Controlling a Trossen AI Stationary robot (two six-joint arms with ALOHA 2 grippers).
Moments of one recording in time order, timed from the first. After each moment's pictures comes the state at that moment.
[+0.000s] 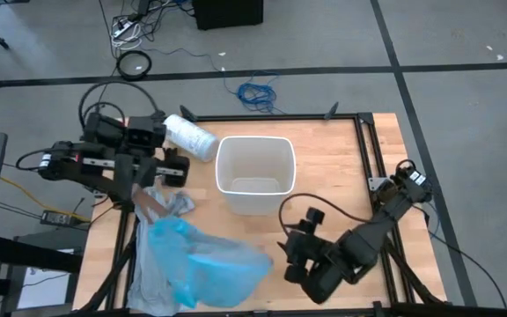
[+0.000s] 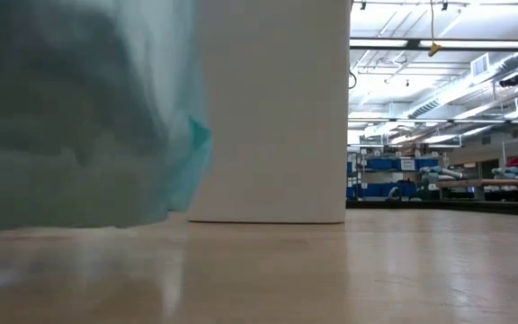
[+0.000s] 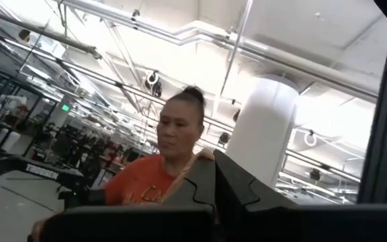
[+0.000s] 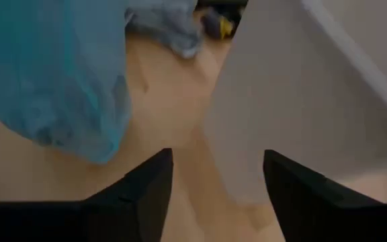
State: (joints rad) left arm -0.04 1.21 1.29 1.11 0.93 -1.51; right arm 0.71 1.87 1.92 -1.24 0.86 0.83
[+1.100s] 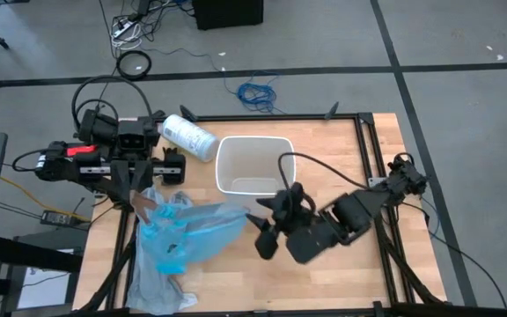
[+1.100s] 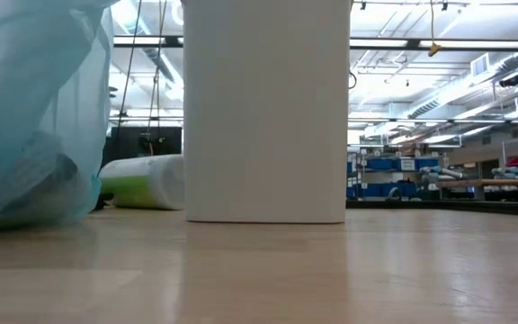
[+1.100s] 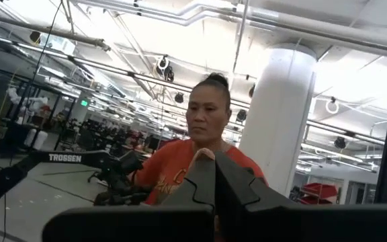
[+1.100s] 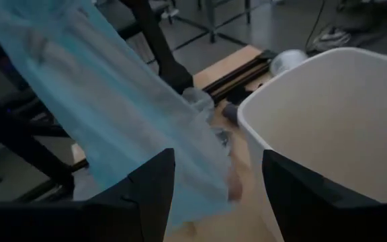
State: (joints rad) left arm -0.03 1.17 1.29 0.99 1.01 -1.31; right arm 0.54 1.87 2.14 -0.92 0.86 0.83
